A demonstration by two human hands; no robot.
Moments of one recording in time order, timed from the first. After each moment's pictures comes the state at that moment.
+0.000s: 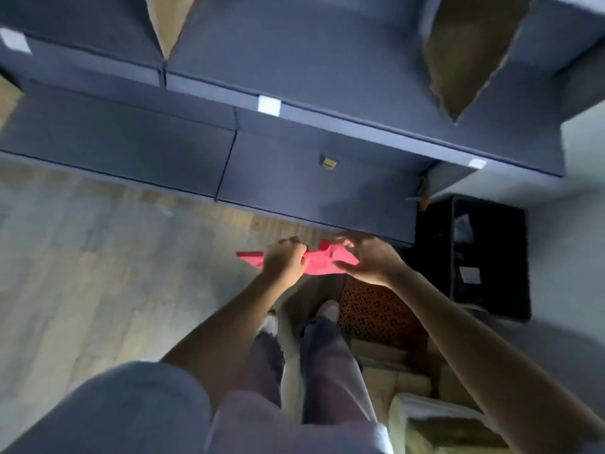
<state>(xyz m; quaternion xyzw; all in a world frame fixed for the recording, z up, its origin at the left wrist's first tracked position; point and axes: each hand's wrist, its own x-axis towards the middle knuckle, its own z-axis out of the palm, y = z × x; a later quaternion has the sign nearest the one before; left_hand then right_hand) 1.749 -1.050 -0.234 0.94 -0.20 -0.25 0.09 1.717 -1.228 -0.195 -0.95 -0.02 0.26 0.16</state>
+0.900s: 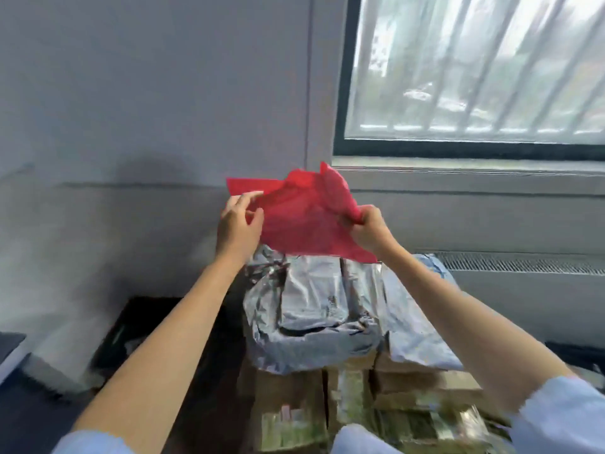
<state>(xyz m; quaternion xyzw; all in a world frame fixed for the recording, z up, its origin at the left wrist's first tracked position) 1.294 -1.451 0.094 0.49 -0.72 -0.19 0.44 1.064 -1.399 0.082 -0.56 0.70 -0.41 0.16</state>
